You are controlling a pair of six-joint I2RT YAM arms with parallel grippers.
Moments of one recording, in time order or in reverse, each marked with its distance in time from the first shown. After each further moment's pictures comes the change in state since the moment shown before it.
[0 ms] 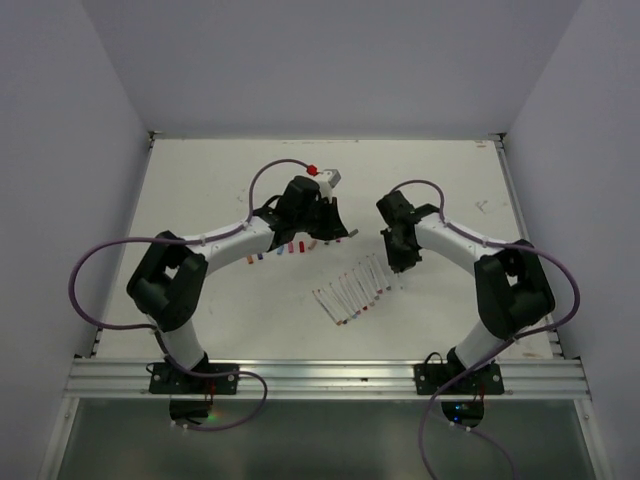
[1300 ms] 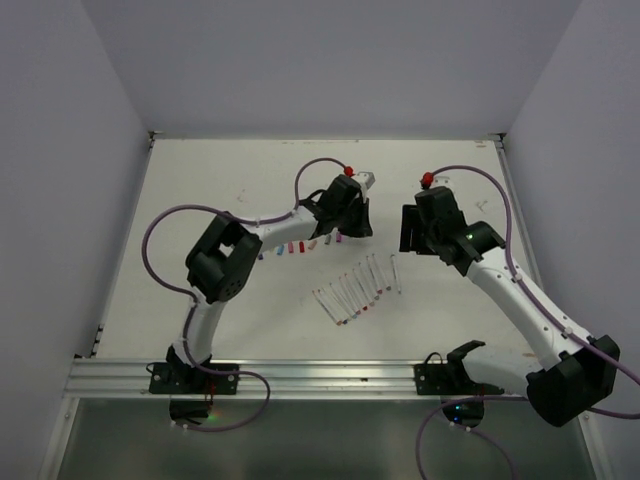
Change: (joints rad) left arm -0.077 0.370 0.358 -0.066 -0.071 -0.005; right arm 0.000 -0.486 -0.024 -0.005 0.134 0.080
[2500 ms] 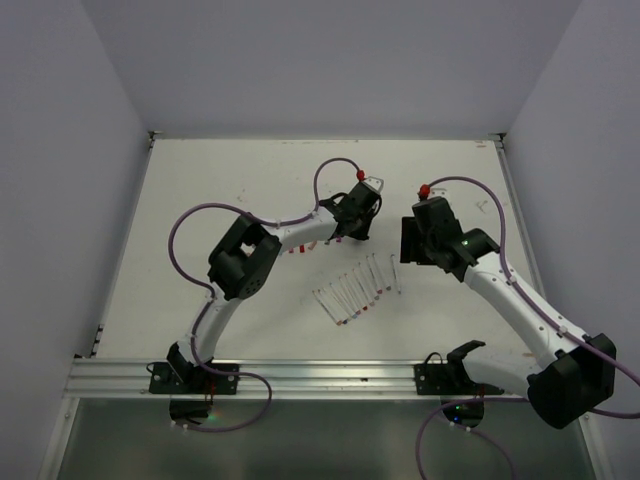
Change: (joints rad) left arm -0.069 0.179 0.230 -0.220 -0.344 0.111; right arm 0.000 -0.018 -0.087 0.005 -0.004 -0.006
